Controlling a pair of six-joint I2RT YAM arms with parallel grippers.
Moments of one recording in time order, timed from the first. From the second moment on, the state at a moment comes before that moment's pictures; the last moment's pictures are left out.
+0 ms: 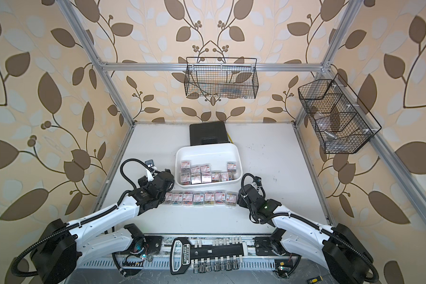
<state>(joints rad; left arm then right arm) -0.63 1.05 0.50 -0.26 -0.89 -0.69 0.67 0.98 0.33 -0.28 0.31 0.93</state>
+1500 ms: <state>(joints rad) -0.63 1.06 0.50 -0.27 -0.89 -0.69 1.02 1.43 0.99 -0.30 0.58 0.82</state>
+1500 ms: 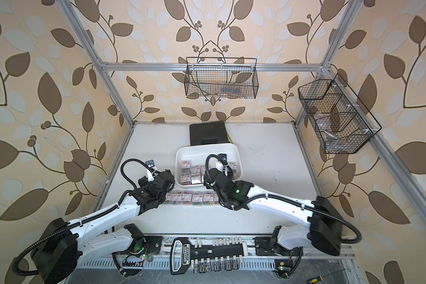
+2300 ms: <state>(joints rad) -0.63 1.07 0.50 -0.29 -0.90 -0.72 0.87 1.87 1.20 -0.30 0.33 0.71</state>
